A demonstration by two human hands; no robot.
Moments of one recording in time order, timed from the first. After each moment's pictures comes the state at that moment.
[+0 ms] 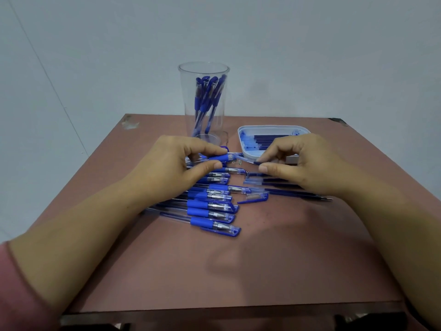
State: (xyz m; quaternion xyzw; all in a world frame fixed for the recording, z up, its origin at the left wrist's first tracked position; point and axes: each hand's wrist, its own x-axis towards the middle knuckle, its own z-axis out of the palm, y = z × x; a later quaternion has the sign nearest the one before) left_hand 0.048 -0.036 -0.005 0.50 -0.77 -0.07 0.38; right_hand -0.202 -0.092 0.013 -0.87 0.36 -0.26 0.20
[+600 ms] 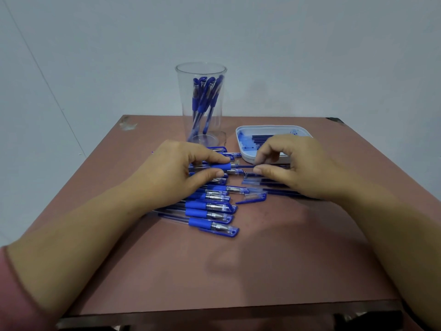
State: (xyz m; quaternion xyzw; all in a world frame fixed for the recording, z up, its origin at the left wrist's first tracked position) left_hand 0.046 -0.035 -0.007 0.50 -0.79 -0.05 0.34; right_hand -0.197 -0.089 0.009 -0.90 0.33 -0.25 0.15
